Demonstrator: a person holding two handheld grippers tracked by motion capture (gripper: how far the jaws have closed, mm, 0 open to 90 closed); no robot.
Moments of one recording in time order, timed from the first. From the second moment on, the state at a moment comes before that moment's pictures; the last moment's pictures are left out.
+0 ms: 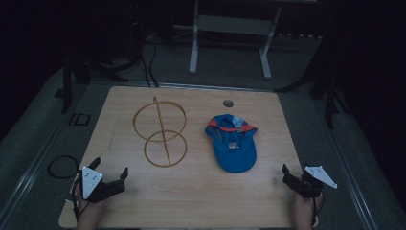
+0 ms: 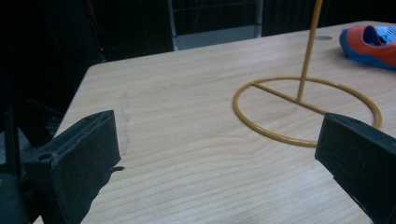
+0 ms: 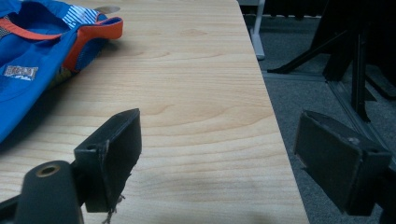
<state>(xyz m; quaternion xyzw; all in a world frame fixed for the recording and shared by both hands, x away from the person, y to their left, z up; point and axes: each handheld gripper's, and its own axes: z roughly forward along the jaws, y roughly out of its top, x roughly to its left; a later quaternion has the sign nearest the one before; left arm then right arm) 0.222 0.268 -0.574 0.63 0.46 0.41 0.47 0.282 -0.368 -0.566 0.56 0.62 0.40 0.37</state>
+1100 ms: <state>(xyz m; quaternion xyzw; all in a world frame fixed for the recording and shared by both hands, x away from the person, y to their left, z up) 0.221 0.264 -0.571 0.64 0.47 0.39 0.47 0.319 -0.353 -0.533 0.53 0.68 0.41 0.29</state>
